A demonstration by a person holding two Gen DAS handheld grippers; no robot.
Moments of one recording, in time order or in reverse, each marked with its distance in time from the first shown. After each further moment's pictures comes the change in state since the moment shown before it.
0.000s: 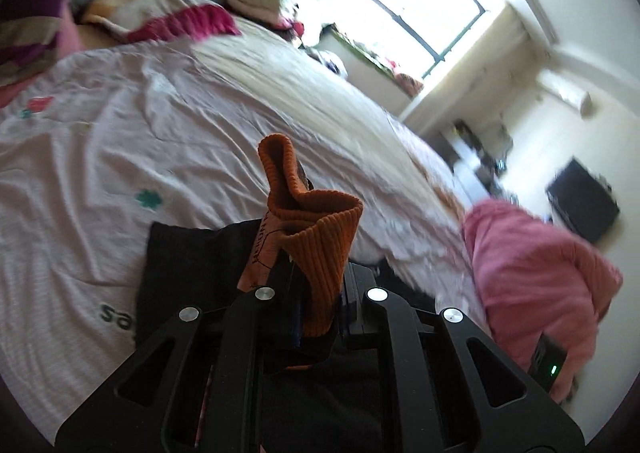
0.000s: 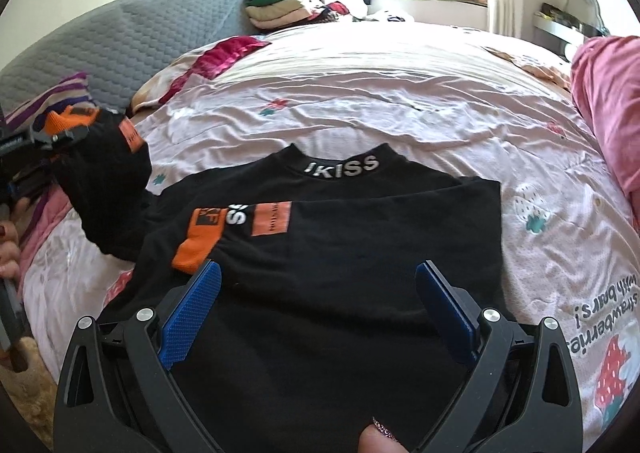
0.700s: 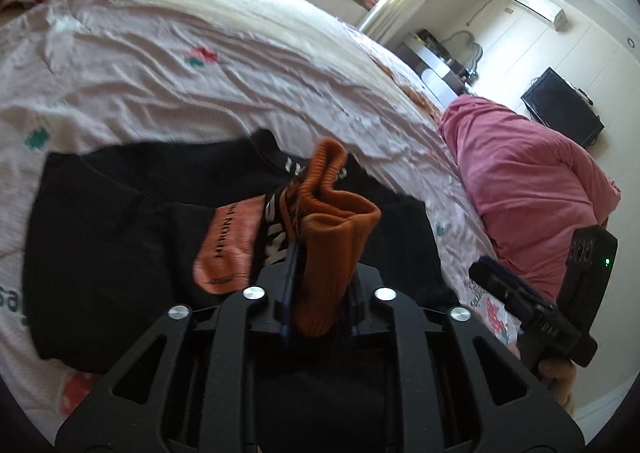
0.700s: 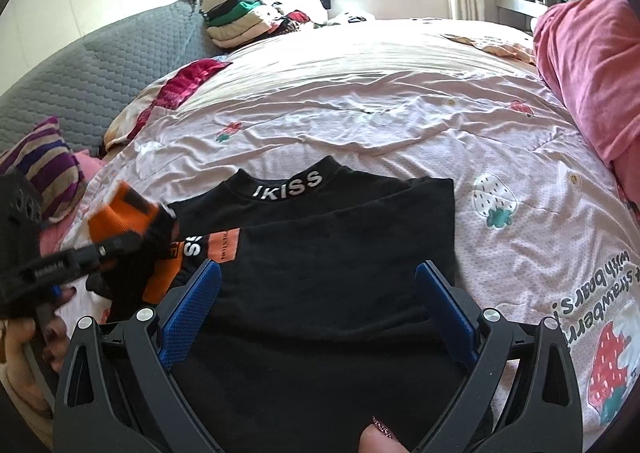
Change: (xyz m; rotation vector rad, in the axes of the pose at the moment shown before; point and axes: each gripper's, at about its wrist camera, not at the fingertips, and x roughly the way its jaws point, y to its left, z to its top) left arm 0.097 -0.033 -0.064 0.134 0.289 -0.117; right arm -0.002 -0.053 0.011 0.136 -0.027 -0.041
